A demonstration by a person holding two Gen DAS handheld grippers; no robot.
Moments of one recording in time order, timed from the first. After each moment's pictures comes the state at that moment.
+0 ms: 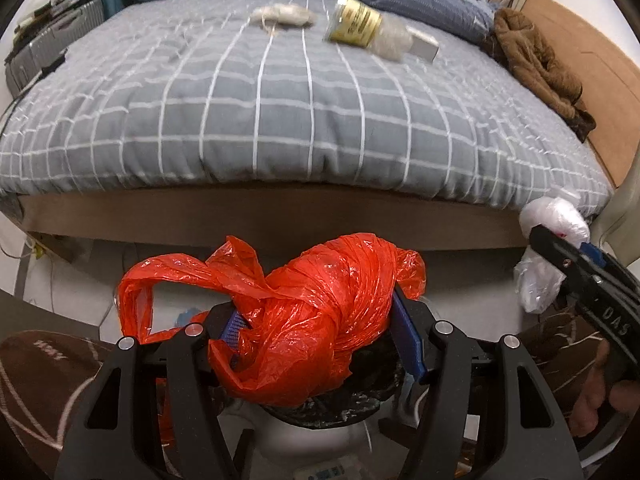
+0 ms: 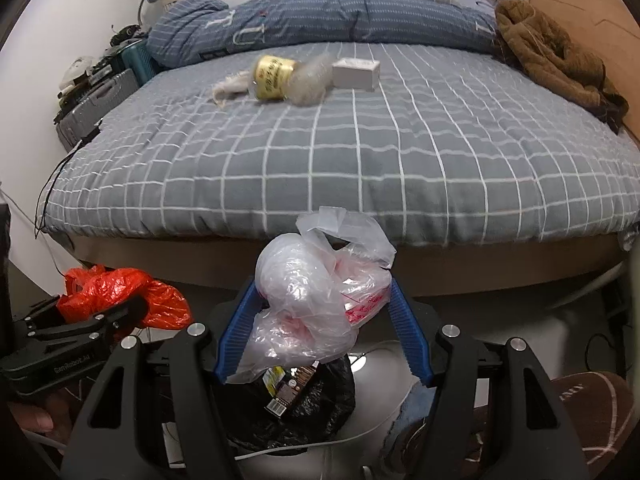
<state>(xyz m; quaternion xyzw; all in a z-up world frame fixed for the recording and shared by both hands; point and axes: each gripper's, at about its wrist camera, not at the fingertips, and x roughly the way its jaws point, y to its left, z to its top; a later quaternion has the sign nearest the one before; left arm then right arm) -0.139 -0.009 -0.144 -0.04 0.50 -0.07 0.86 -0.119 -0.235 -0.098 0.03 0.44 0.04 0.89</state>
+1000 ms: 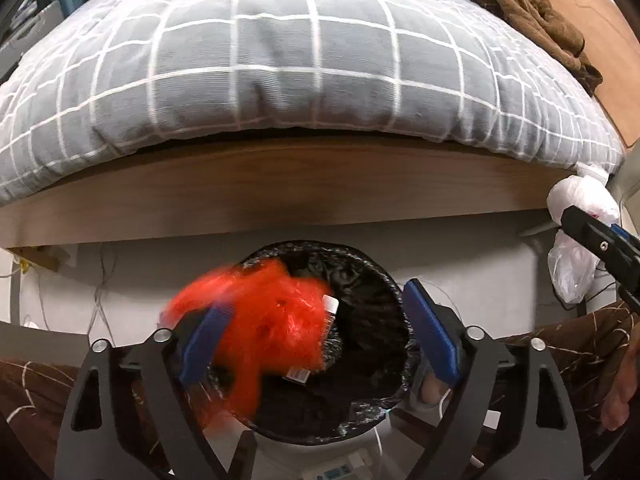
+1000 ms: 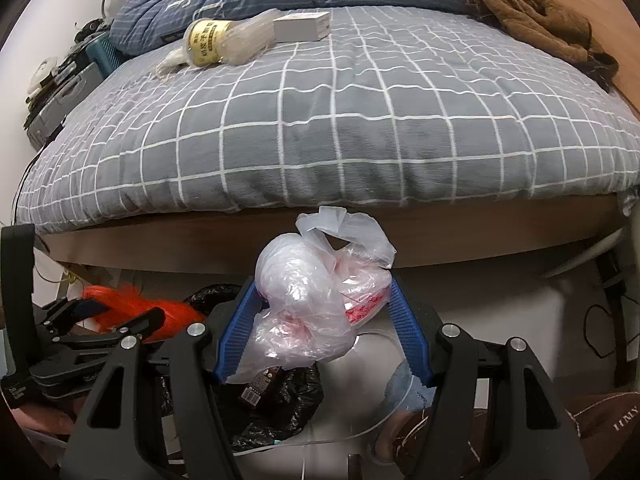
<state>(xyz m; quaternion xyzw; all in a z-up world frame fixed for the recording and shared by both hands) -0.107 -0.047 -0.213 0.00 0.54 -0.09 0.84 -0.101 -0.274 -0.147 0.05 0.49 0.02 0.87</state>
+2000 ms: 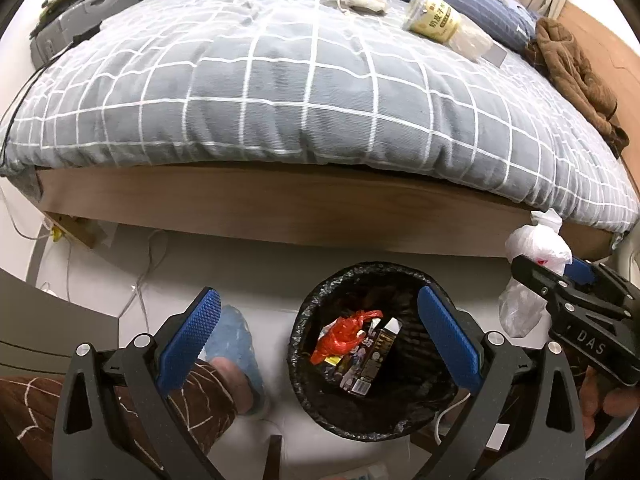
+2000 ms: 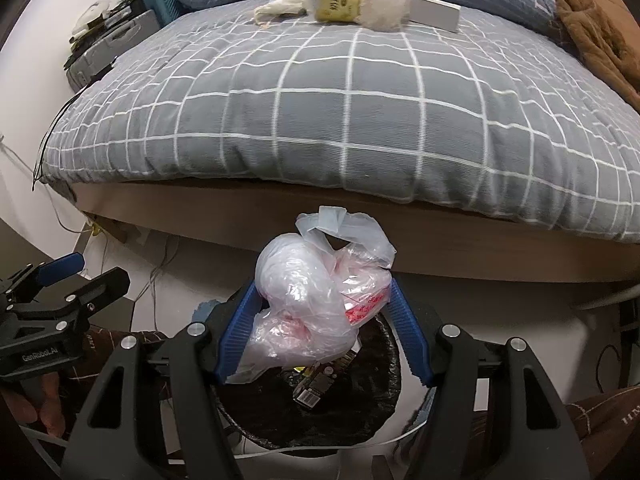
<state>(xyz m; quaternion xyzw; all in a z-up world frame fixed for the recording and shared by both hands) -0.128 0.065 -0.178 -0.05 0.50 -0.01 0.86 -0.086 -0.154 -0.159 -0.01 0.50 0.10 0.86</state>
